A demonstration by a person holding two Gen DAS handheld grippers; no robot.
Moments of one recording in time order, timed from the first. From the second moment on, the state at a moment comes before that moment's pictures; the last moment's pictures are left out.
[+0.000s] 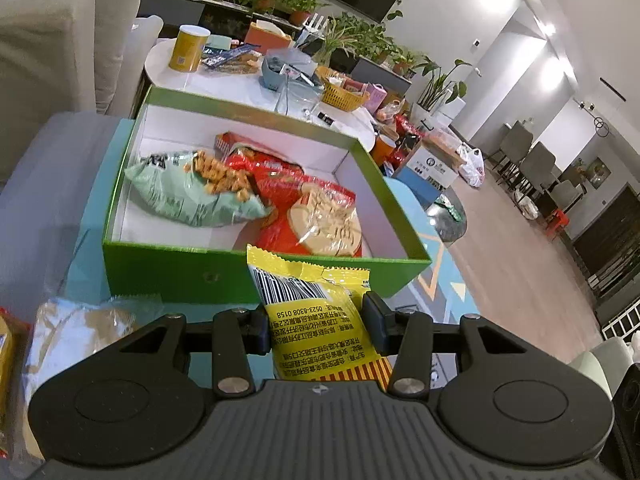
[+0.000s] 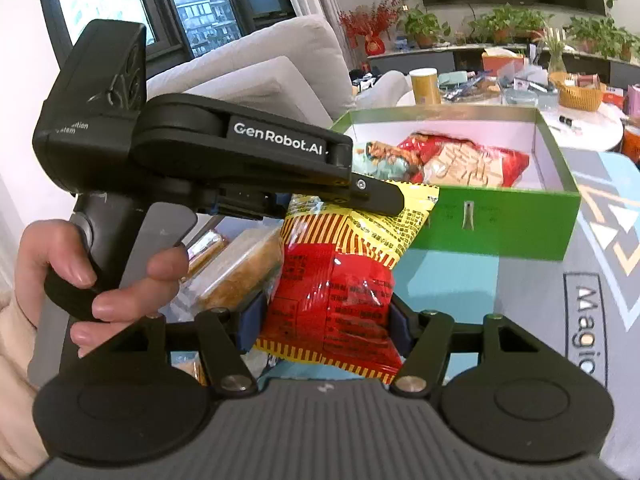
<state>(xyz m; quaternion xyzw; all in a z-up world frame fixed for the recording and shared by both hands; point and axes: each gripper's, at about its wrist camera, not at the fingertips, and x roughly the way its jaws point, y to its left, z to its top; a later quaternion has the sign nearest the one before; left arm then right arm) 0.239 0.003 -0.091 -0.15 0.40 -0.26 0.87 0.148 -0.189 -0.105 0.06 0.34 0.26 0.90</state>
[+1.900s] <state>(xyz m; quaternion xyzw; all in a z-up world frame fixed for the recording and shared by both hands) 0.372 0.013 -0.068 -0.14 0.38 -0.24 0.88 0.267 -0.176 -0.088 0.05 0.30 0.25 0.92</state>
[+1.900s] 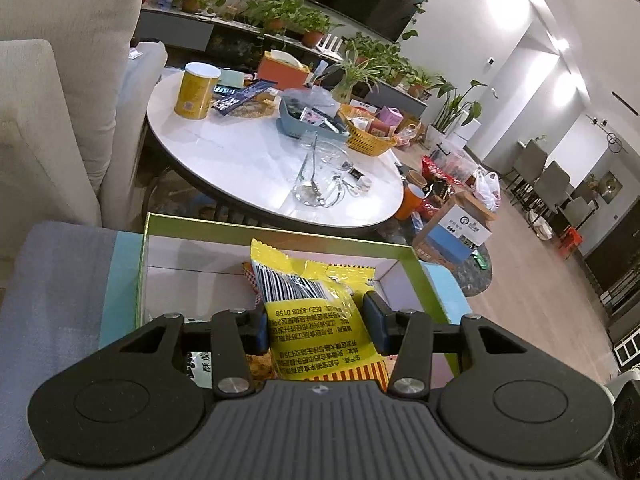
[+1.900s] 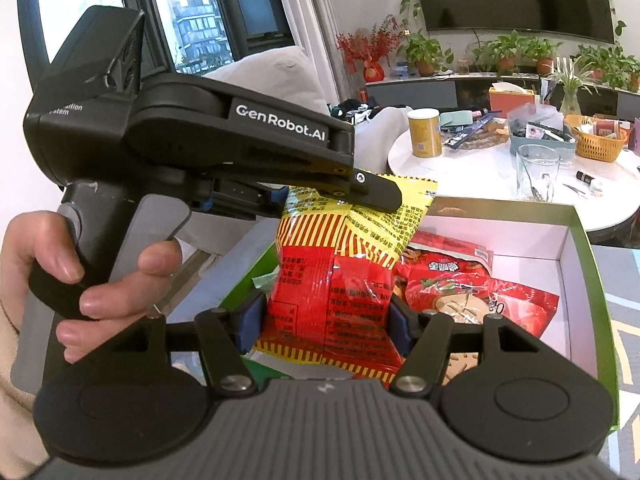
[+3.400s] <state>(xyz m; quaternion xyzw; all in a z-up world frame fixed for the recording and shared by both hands) 0.286 0.105 -0.076 -0.11 0.38 -0.11 0.91 0.224 -0.186 -0.066 0.05 0.30 0.22 0.93</state>
